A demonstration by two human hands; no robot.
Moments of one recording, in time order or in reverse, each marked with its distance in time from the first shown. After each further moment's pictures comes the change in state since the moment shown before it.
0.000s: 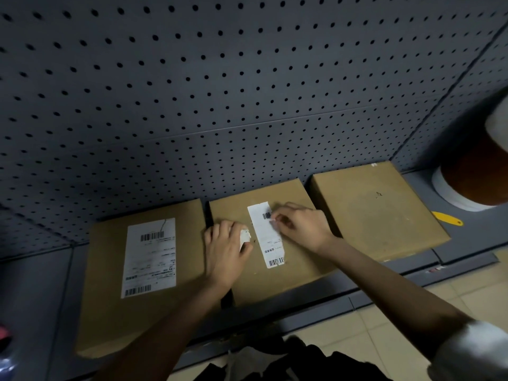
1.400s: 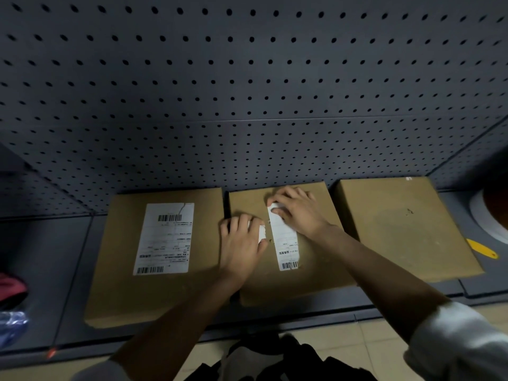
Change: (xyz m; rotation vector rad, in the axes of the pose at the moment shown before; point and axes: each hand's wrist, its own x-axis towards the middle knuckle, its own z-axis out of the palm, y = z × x) left_hand 0.003 0.002 0.007 0.134 -0.062 -0.041; right_hand 0.065 -0.001 0.034 -0.032 -0.033 -0.174
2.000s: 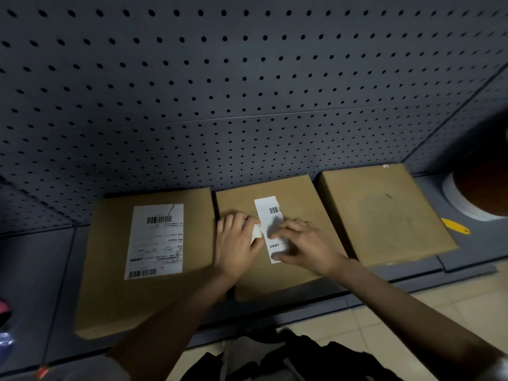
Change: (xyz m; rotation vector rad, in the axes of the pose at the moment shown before) left_hand 0.000 0.003 -0.001 -0.156 0.070 0.117; right_hand -0.092 -0.015 -0.008 0.071 -0.116 -0.034
